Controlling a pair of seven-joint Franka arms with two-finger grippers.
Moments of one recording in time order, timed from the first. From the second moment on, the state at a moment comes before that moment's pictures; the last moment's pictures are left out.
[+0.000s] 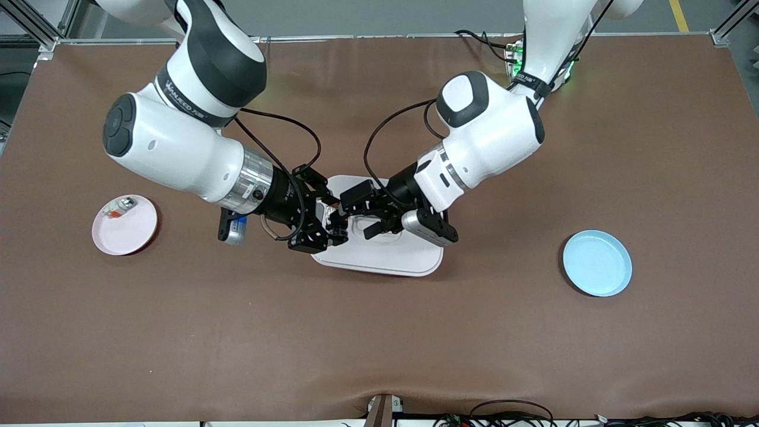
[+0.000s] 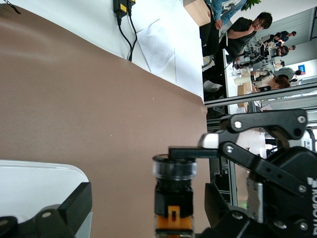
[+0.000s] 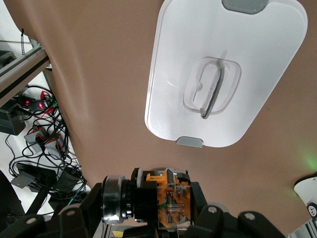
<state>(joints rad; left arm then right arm) -0.53 0.51 -0.18 -1.41 -0.95 2.64 -0.07 0.42 0.54 0.07 -1.11 0.51 1.95 1.86</state>
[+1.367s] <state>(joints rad) -0.53 0.51 -0.18 -1.40 -0.95 2.65 -0.01 0.43 0.60 0.07 -1.02 0.51 1.95 1.88</state>
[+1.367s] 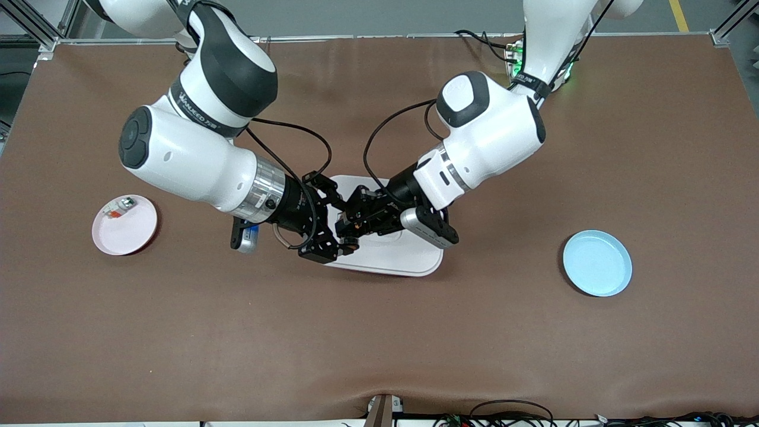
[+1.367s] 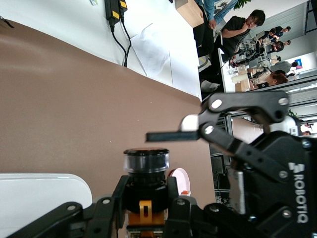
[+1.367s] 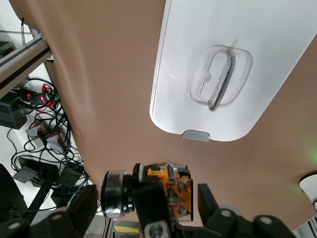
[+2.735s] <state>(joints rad) -0.36 0.37 -0.17 -1.44 -0.66 2.25 -0.01 0.08 0.49 0.05 -0.98 0.30 1.36 0.76</state>
